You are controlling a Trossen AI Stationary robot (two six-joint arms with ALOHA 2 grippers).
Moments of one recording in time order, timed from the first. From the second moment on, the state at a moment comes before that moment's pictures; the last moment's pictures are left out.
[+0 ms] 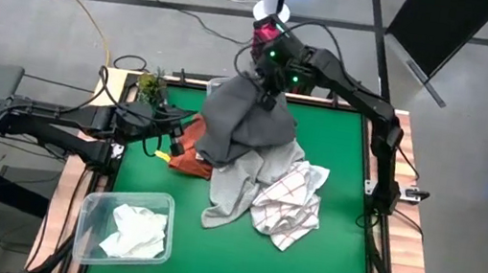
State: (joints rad) left arm 0.03 0.88 0.81 -0.19 -0.58 0.26; right arm -0.48 2.02 2.22 -1.18 0.06 -0.18
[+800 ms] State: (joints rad) left arm 0.03 0.88 0.81 -0.16 -0.58 0.36; right arm -0.48 2.02 1.75 -0.76 -0.04 -0.12
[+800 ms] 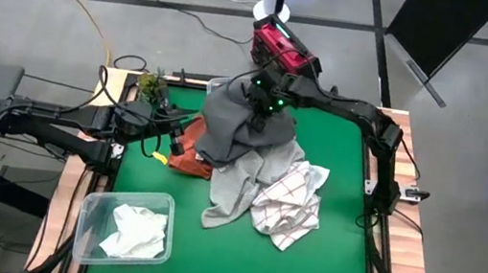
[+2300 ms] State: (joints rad) left arm -0.08 0.65 0.81 -0.52 -0.61 -0.02; right arm -0.01 1.99 1.83 -0.83 0.61 -0.35
